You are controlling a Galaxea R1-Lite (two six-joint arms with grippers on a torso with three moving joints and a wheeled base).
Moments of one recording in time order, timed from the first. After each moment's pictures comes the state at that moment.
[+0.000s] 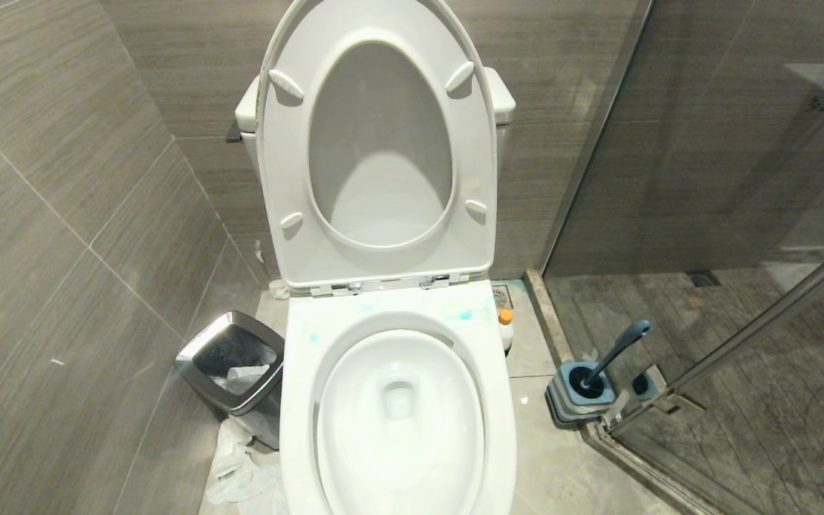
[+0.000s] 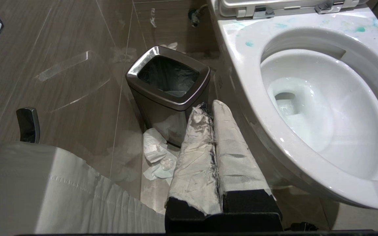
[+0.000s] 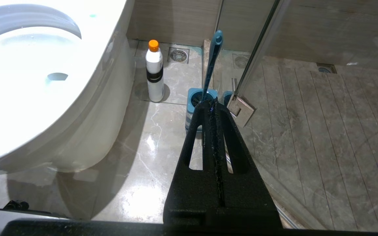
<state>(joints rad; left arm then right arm) 0.00 0.00 0.00 0.00 0.00 0.00 0.01 0.00 0.00 0.00 0.03 -0.08</state>
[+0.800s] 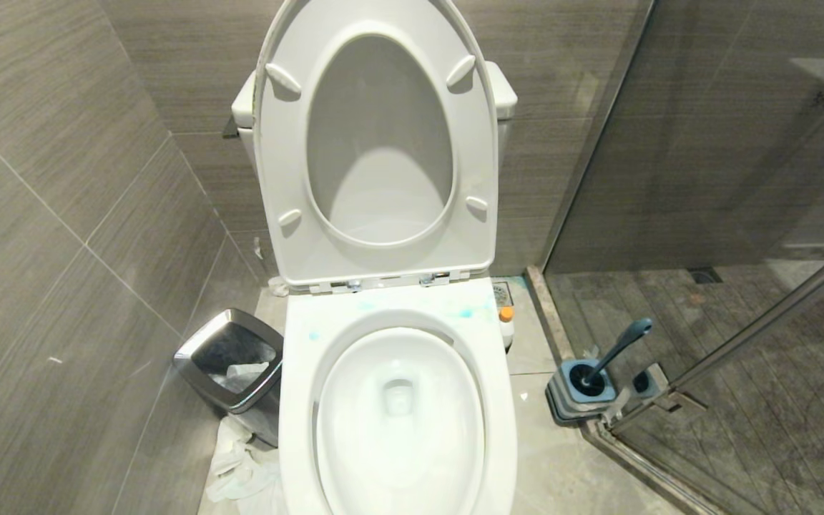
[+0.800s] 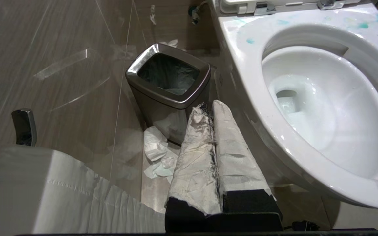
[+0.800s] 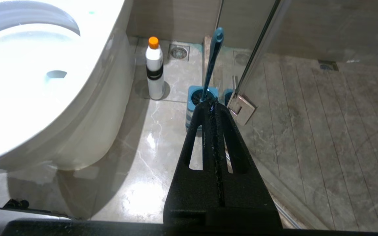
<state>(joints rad) 0.00 0.00 0.00 0.00 0.00 0.01 0.01 0.00 0.00 0.00 0.03 -0.08</state>
